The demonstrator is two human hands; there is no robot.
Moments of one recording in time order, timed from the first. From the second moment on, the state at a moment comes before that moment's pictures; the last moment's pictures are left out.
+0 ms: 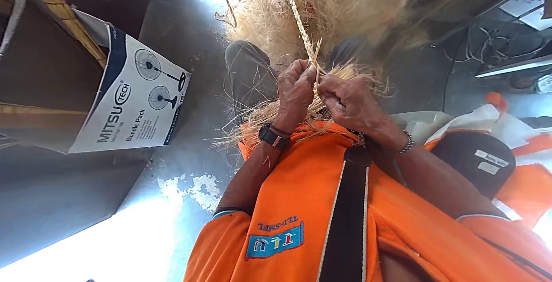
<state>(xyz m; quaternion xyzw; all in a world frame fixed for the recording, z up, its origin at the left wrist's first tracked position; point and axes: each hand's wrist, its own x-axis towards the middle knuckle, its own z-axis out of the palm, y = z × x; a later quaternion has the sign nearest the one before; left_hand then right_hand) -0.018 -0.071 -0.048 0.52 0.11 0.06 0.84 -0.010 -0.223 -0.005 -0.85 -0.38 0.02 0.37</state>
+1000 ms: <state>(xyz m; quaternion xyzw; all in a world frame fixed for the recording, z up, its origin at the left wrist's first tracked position) -0.019 -0.054 -0.048 0.50 0.04 0.09 0.86 0.047 -0.202 0.006 -0.61 -0.11 0.39 0.68</state>
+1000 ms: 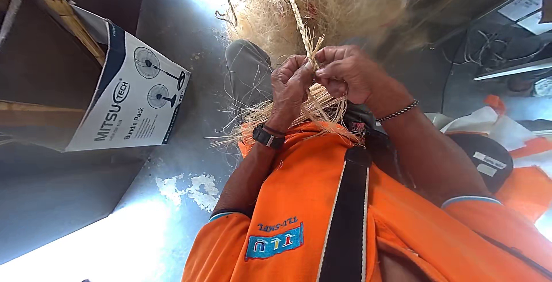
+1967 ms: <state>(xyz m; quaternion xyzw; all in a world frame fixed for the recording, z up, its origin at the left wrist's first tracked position) -0.024 -0.044 -0.038 0.45 0.03 0.04 0.89 0.074 -0.218 -0.002 -0.73 -0.47 0.14 0.48</state>
